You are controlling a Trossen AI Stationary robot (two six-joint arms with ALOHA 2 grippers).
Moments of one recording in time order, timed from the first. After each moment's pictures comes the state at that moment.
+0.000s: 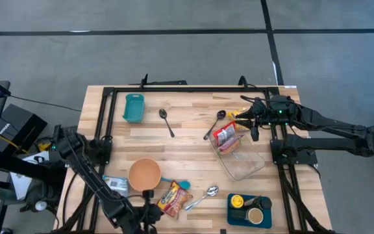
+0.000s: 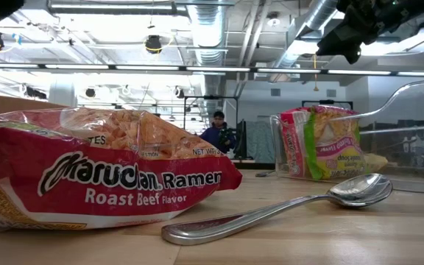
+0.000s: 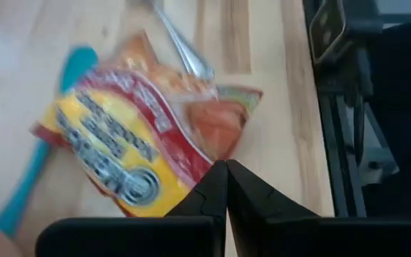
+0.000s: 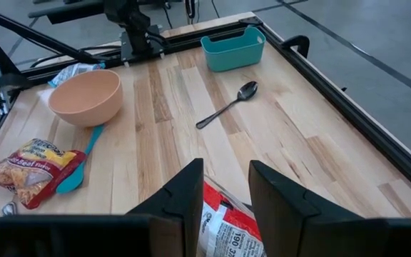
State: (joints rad) left arm -0.93 1.88 1.22 -0.41 -0.63 -0.79; right arm -0.31 0.67 0.68 -0.43 -0.10 0.07
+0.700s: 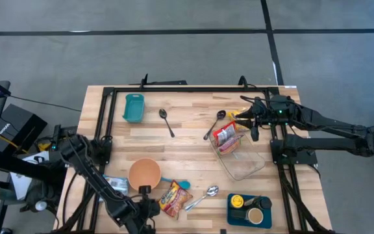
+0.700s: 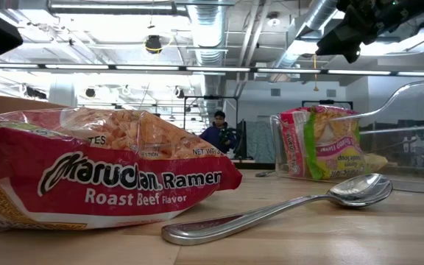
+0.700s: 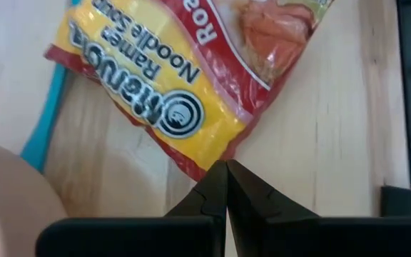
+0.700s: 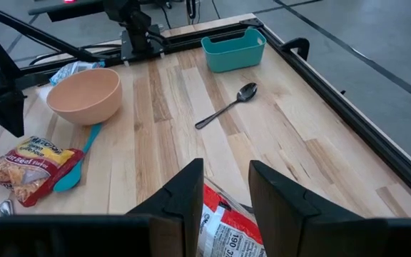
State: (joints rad) left arm -0.90 1.90 1.22 -0.60 -0.50 -0.85; right arm -0.31 0.68 0.68 -0.43 -0.10 0.05
